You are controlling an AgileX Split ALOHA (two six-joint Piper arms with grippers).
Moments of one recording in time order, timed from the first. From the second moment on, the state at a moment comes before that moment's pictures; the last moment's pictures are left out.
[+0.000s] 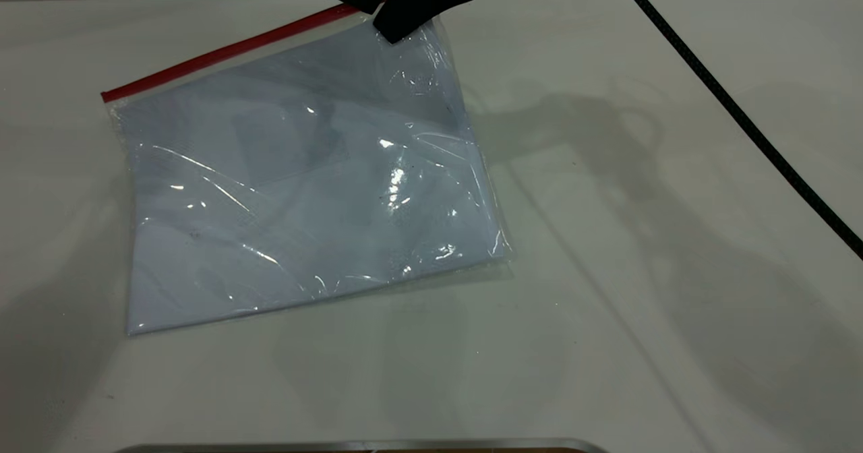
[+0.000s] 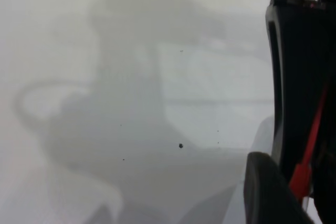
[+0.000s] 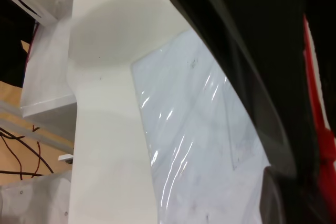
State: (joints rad) left arm -0.19 2.32 -1.67 -1.02 0.99 1.48; right arm 0.36 2.56 -2.05 1.00 1.18 -1.37
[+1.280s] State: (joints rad) left arm -0.14 2.32 -1.67 -1.05 0.97 1.54; right arm 0.25 2.56 -2.05 1.14 1.20 -1.40
